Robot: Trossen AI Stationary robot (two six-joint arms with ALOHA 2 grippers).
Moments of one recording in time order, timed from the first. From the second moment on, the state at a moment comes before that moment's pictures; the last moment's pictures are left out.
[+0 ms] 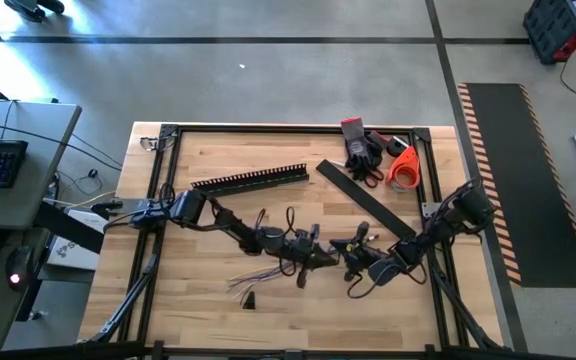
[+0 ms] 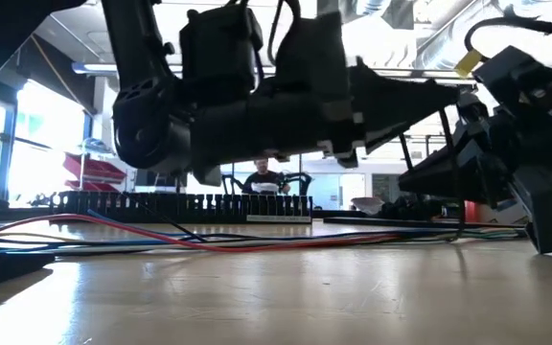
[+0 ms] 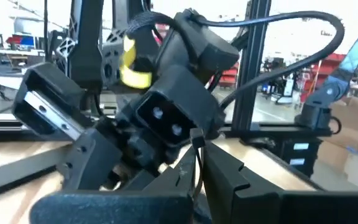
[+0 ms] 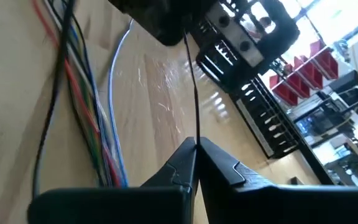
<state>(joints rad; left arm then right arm) -0.21 2.38 1.14 1.38 0.04 -0.09 0.63 1.86 0.39 0.89 0.99 -0.21</state>
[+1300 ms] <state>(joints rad) -0.20 2.38 1.15 1.30 0.13 -0.14 0.68 1.86 0.37 1.01 0.99 -0.32</state>
